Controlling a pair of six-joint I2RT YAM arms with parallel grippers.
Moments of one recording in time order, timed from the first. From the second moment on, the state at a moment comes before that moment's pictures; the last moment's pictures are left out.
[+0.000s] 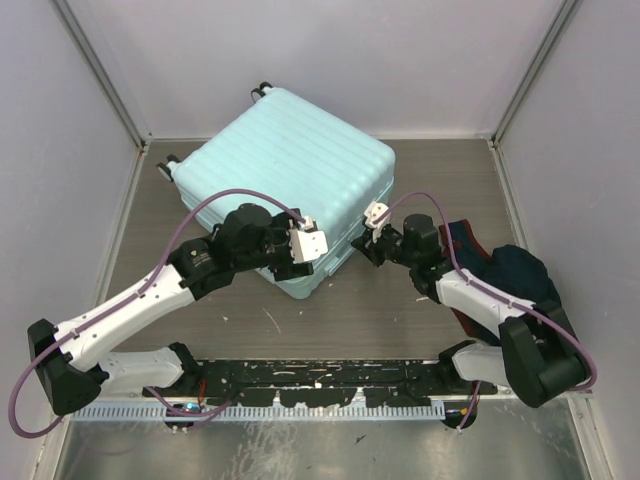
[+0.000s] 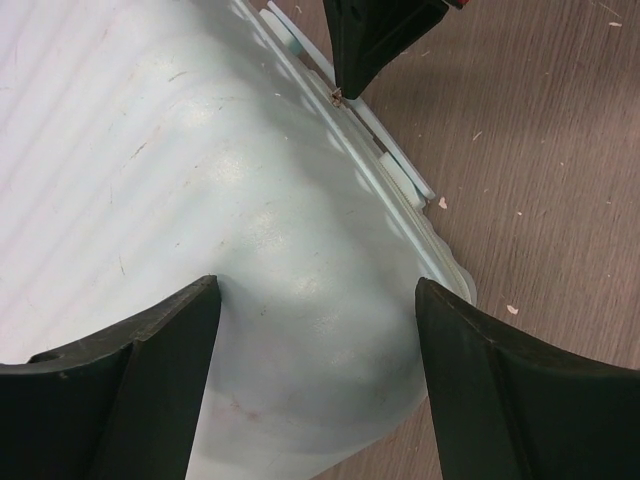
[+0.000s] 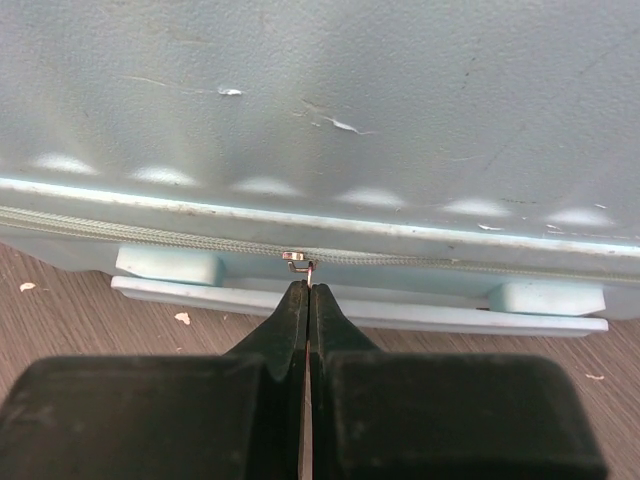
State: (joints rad) left arm -0.87 1.14 1.09 -0.48 0.11 0.62; right arm 0.42 1.22 0.53 0.34 -0.46 -0.24
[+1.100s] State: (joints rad) left arm -0.81 1.11 1.04 -0.43 0.21 0.65; right arm 0.25 1.34 0.59 0.36 -0.57 -0.30
